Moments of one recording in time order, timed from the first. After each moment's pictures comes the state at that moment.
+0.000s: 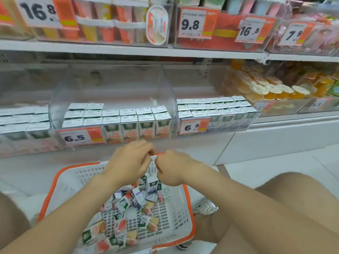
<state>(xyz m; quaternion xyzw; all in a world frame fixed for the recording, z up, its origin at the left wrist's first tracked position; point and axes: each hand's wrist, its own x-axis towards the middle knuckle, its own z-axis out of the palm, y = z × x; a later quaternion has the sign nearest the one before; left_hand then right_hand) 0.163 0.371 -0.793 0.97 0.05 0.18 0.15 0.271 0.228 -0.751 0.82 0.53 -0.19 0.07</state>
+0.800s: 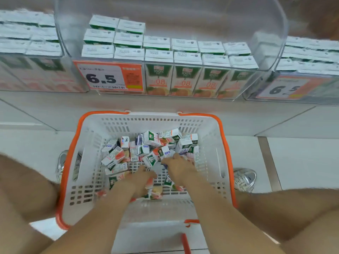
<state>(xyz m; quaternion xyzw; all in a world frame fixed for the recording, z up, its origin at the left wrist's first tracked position) 0.061 0.394 -1.055 0.83 0.26 -0.39 0.30 0.222 0.284 -1.012 0.80 0.46 -0.38 0.10</state>
